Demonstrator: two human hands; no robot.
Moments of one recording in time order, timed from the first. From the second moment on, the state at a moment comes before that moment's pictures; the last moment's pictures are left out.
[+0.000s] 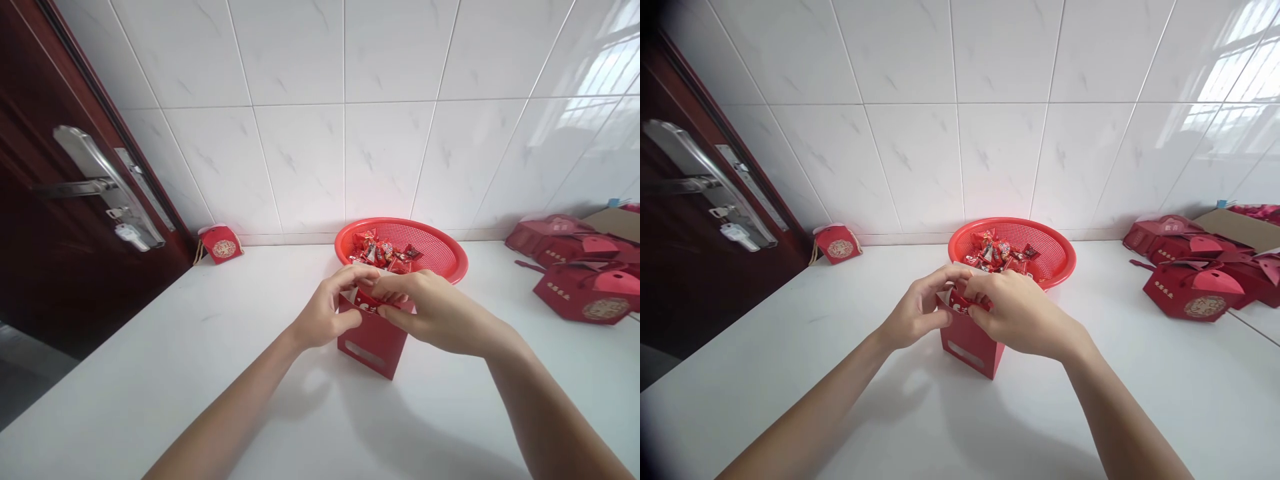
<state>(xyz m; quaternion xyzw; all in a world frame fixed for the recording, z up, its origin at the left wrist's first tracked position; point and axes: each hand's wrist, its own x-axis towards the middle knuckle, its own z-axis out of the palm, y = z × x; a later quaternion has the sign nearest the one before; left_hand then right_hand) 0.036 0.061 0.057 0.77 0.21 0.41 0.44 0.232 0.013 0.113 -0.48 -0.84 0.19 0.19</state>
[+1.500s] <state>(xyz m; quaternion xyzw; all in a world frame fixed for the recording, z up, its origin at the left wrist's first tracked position) 0.035 0.059 0.020 0.80 0.31 0.30 0.43 0.249 0.020 0.113 -0.44 -0.87 0.20 -0.01</state>
